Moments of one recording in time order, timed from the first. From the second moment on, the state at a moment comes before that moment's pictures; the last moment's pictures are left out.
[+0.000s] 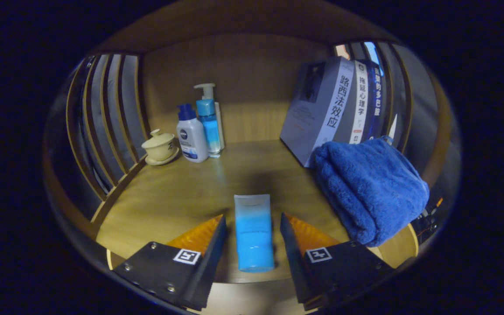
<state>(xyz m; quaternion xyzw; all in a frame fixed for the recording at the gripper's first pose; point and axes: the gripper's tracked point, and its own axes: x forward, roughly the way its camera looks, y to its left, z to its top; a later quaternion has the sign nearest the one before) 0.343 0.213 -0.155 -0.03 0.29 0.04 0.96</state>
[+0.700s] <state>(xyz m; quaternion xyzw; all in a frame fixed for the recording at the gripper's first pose) 0.199 0.160 -0.056 -0.05 0.12 0.00 0.99</state>
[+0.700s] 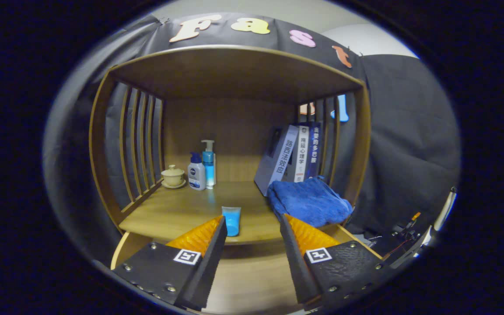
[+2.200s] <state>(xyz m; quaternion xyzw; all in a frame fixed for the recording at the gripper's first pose) 0.041 0.126 -0.195 0.01 0.19 0.04 0.98</state>
